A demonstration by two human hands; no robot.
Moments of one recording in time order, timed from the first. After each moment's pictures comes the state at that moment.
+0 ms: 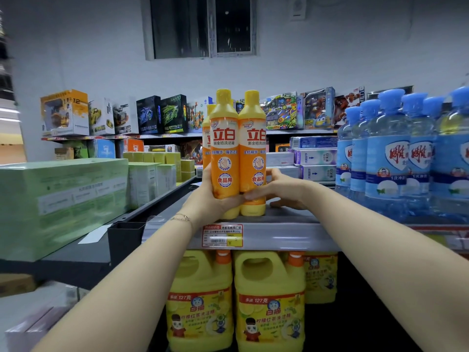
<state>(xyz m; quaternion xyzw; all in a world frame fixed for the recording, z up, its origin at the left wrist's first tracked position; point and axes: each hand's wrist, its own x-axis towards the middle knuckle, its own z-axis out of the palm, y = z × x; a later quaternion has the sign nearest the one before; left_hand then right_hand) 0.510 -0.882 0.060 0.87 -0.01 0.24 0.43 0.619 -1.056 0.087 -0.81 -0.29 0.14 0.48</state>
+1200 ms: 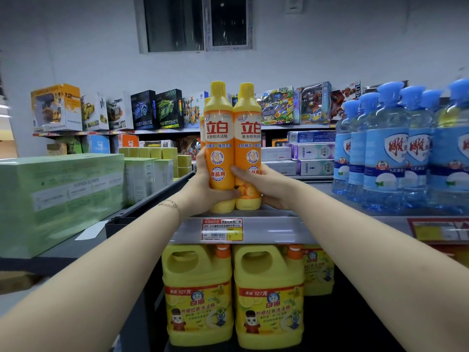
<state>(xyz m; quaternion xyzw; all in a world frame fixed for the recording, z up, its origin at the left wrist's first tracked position) 0.511 -0.872 0.073 0.86 -0.08 0.23 0.45 0.601 -1.027 0.076 -0.70 -0.35 0.14 0.60</state>
